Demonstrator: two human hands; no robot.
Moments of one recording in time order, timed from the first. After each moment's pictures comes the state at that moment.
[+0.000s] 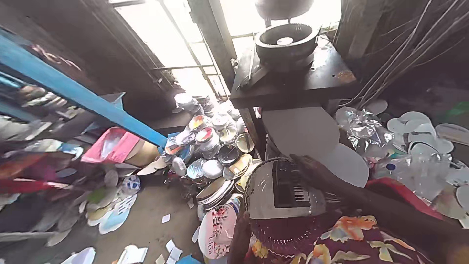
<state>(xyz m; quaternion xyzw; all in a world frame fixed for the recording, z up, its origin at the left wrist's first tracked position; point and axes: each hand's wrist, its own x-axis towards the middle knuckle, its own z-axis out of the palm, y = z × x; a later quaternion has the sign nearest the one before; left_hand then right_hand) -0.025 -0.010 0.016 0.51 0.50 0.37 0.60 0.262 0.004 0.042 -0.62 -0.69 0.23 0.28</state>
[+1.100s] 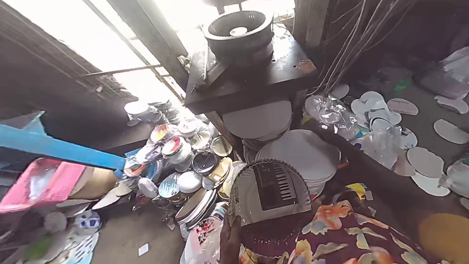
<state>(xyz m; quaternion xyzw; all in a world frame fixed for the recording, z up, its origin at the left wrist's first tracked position) -0.006 0.002 0.002 0.56 0.55 0.30 0.54 0.411 0.014 0.046 -0.84 -0.44 0.28 0.15</state>
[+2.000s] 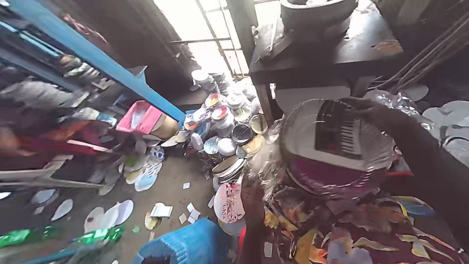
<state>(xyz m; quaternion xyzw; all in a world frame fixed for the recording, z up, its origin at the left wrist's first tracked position) -0.006 0.001 0.016 0.36 0.48 0.57 0.56 0.343 0.042 0.109 -0.62 -0.55 0.43 0.37</state>
